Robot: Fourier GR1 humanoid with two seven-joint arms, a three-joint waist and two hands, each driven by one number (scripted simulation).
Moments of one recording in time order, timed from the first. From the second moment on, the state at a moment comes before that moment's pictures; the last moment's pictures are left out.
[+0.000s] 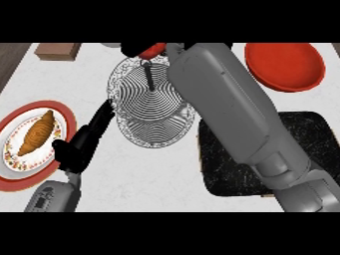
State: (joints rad) left arm -0.16 0.15 -0.12 -1.32 0.07 -0.07 -0.10; right arm -1.31 0.00 0.18 -0.87 0.49 -0.07 0.68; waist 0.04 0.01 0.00
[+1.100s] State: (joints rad) left arm -0.16 0.14 -0.12 -1.31 0.05 -0.08 -0.10; right arm -1.41 0.00 0.27 -0.64 -0.14 -0.41 0.69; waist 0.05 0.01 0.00
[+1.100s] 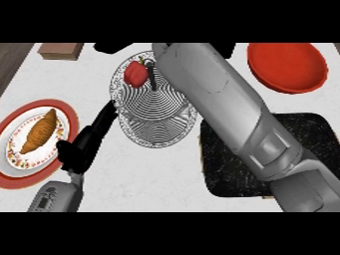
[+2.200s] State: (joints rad) left arm -0.07 0.15 -0.07 -1.37 0.06 -0.07 -0.10; right arm -0.96 -0.51 0.10 -1.15 -0.10 -0.59 0.57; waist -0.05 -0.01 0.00
